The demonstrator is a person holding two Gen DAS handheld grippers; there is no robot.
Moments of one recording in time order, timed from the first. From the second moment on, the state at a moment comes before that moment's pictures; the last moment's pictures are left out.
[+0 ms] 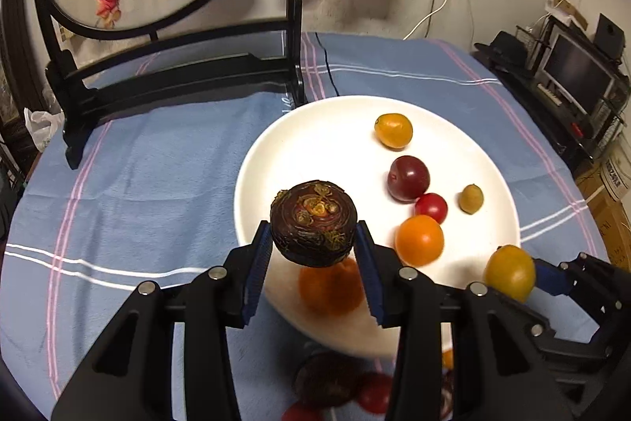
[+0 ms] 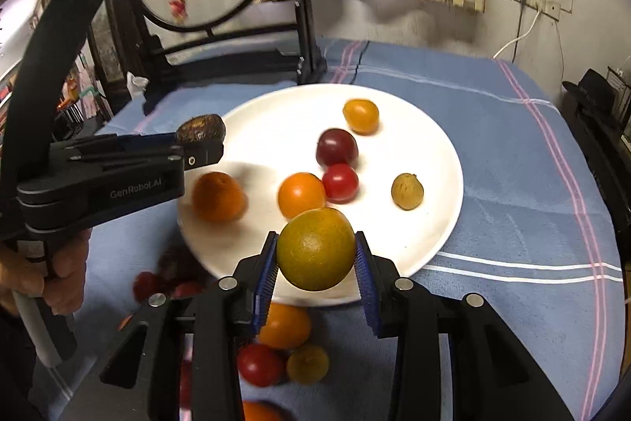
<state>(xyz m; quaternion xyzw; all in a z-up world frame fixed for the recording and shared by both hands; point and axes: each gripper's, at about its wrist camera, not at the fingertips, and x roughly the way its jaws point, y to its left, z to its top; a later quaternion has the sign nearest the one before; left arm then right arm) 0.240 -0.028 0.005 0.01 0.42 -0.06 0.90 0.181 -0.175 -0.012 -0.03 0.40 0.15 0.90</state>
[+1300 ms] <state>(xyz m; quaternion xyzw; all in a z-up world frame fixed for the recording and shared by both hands) 0.091 0.021 -0.018 -0.03 0.42 -0.05 0.91 0.060 -0.166 -0.045 -0.13 0.44 0.19 0.87</state>
